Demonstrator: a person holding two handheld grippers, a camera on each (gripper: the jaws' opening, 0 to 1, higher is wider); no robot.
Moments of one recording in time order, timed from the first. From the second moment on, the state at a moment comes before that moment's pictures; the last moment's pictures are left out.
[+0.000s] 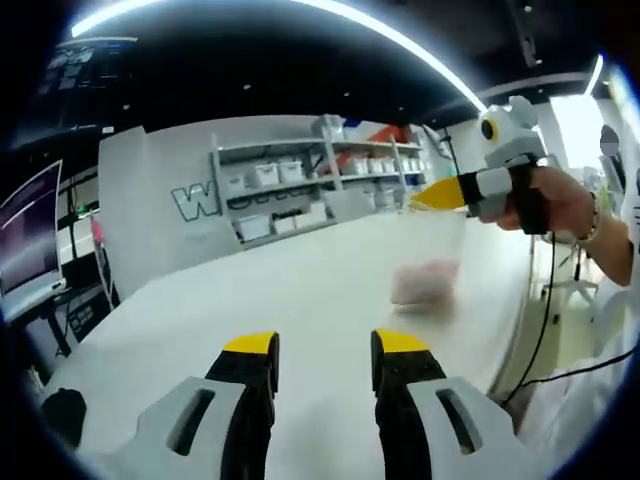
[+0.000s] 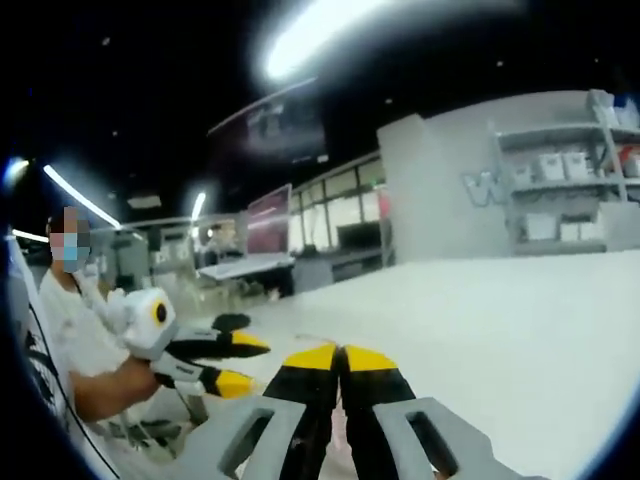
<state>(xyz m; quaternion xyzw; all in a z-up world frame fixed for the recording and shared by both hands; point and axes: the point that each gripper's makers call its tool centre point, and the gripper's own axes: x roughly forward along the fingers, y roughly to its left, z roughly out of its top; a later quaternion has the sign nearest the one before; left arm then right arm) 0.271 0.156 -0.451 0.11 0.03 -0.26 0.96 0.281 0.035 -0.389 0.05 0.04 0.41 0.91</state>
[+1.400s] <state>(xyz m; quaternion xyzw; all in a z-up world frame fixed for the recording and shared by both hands) 0.280 0.164 -0.449 0.11 0.02 -0.25 0.96 0.319 0.047 -0.365 0.07 0.03 0.41 0.91</state>
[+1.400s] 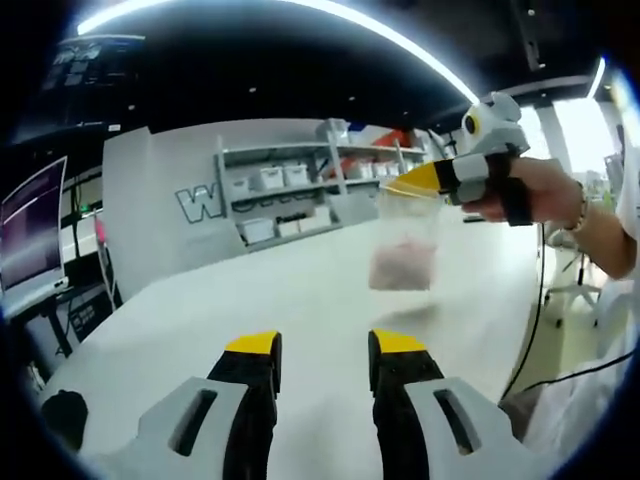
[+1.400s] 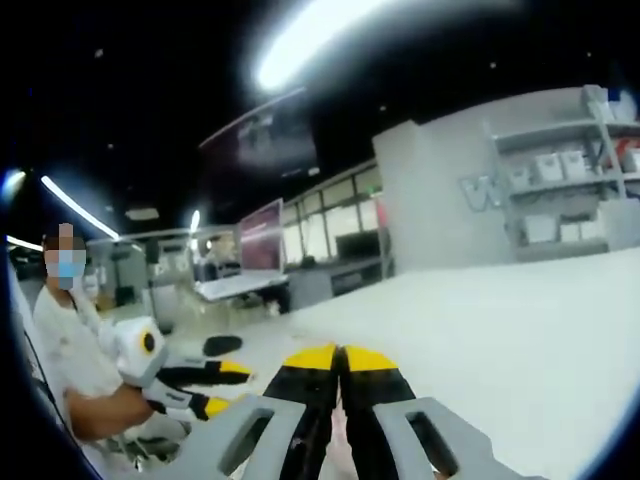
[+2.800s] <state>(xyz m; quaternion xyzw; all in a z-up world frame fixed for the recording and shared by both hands) 0.285 0.164 -0.443 0.10 0.02 -0.25 0.96 0.414 0.052 -0.347 0.08 0.03 0.37 0.93</state>
